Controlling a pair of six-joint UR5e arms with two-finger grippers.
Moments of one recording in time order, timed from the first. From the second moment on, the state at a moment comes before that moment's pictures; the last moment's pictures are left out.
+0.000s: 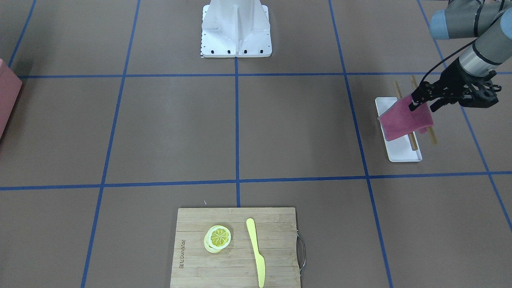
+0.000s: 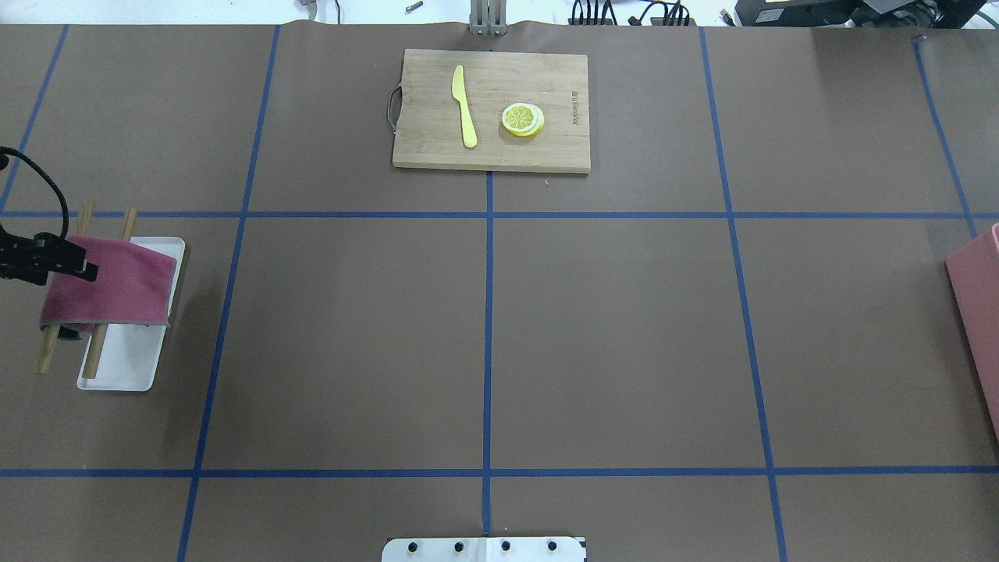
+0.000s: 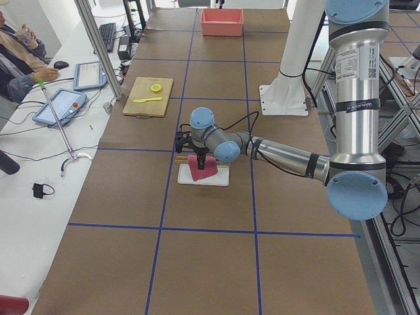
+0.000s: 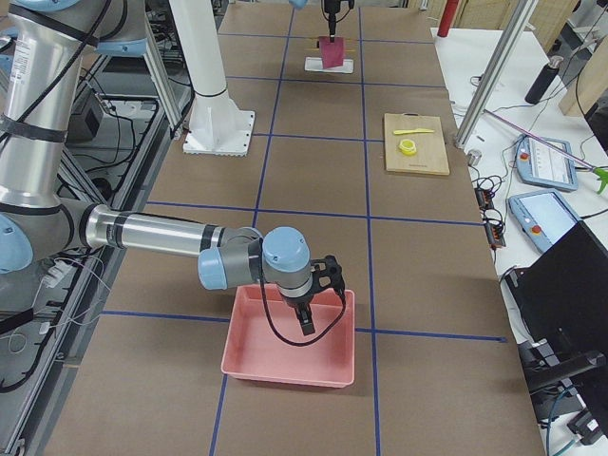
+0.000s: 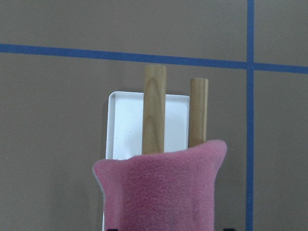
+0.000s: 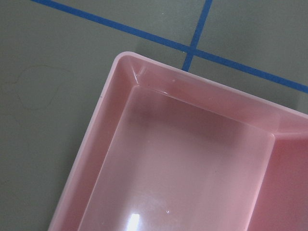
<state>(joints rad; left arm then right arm) -1.04 -1.48 -1.86 -2.05 -2.28 -0.85 1.54 -1.87 1.76 -1.28 2.35 -0.17</state>
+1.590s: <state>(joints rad) -1.11 -1.48 -1.91 -2.04 -2.30 -0.84 1.54 -1.87 1.76 -1.28 2.37 -0.17</state>
